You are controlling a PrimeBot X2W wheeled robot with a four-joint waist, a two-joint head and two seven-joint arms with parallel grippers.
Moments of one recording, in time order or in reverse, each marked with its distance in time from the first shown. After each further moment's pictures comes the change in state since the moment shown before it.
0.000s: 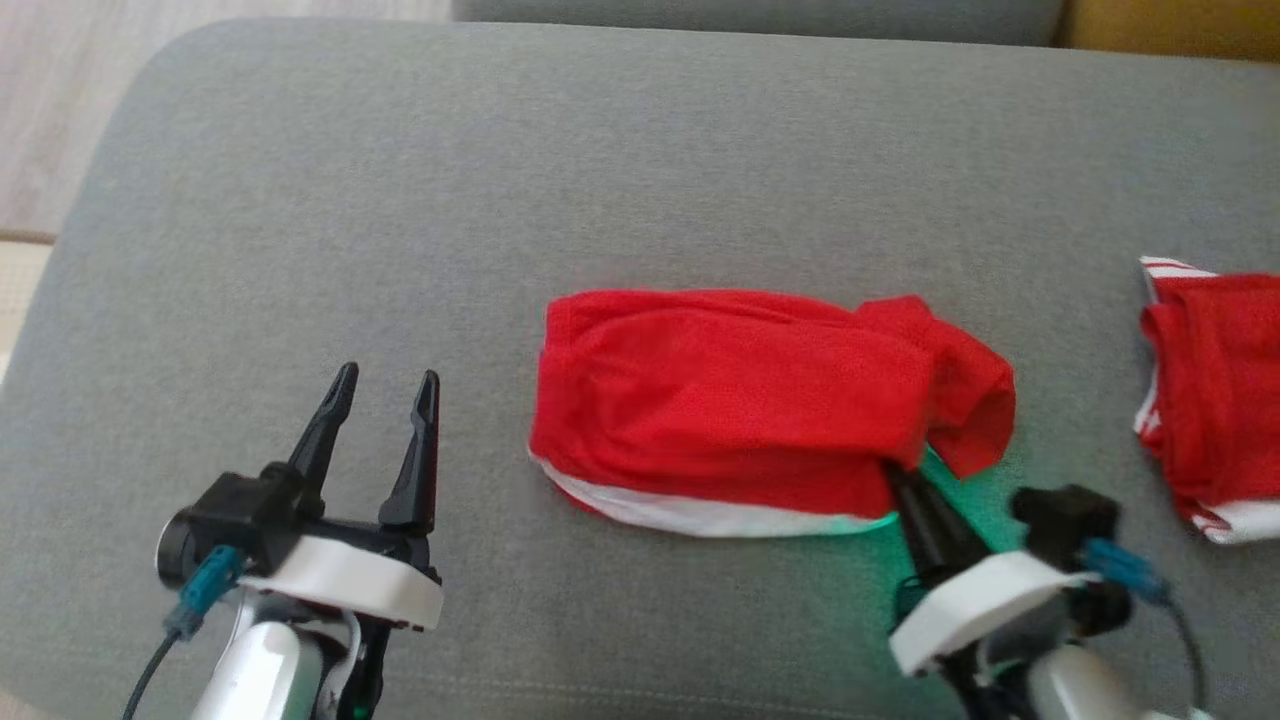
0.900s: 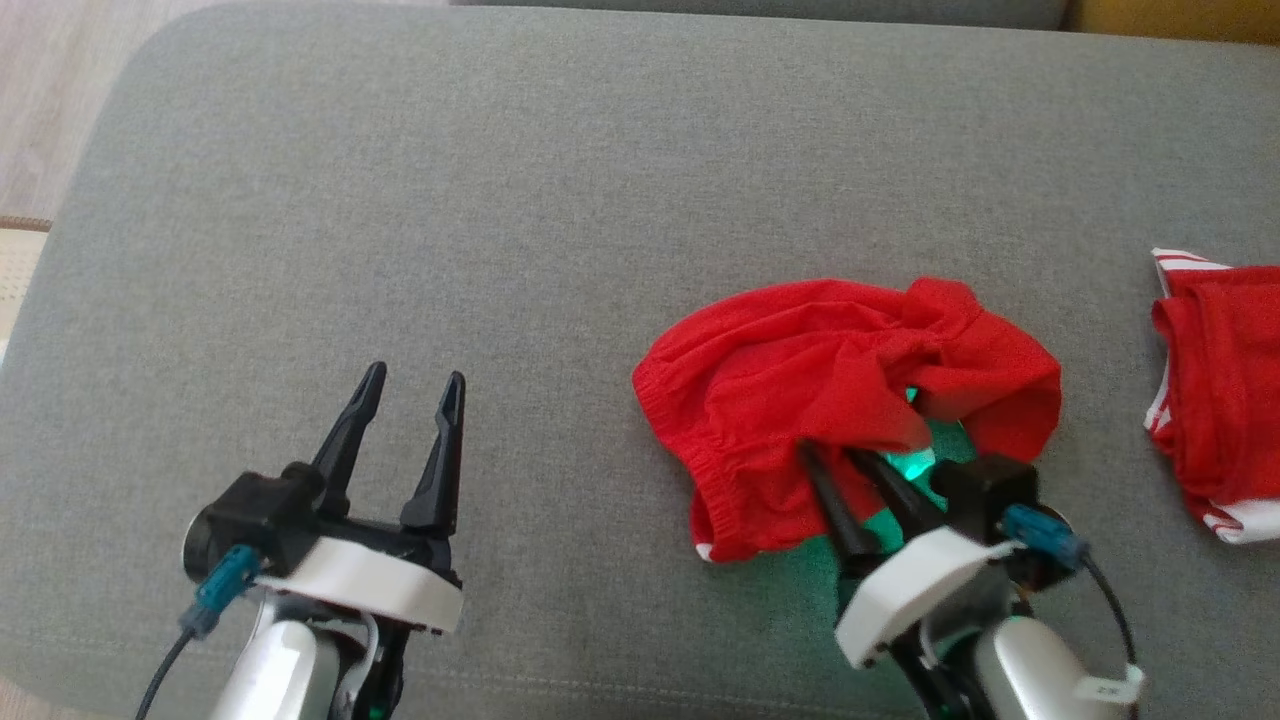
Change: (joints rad) left arm -0.001 -0.038 0.006 0.004 0.010 -0.050 0.000; right arm -0.018 0.002 0.056 -0.091 -0.106 0.000 0.094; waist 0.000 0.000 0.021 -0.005
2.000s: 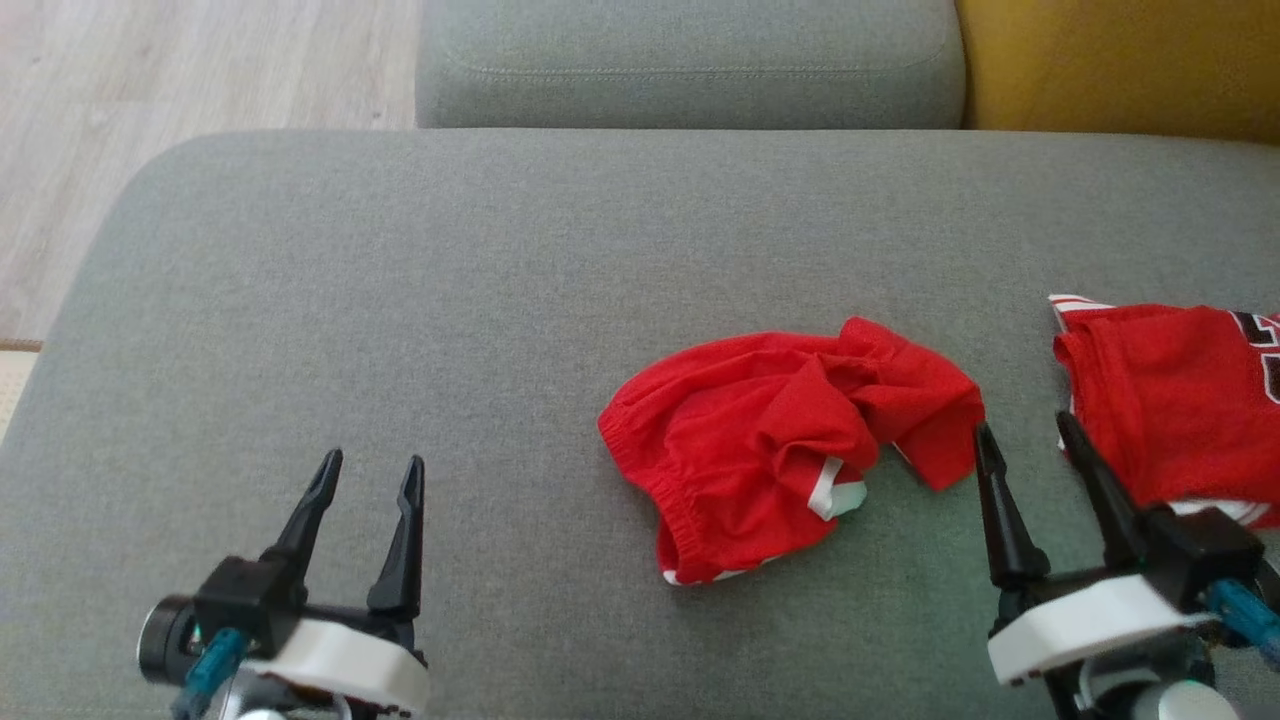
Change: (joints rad) left arm 0.152 0.038 0.031 -0.058 0.069 0.079 0.020; right arm 0.174 0.002 -0.265 -0.262 -0.120 0.000 -0.066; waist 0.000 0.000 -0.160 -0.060
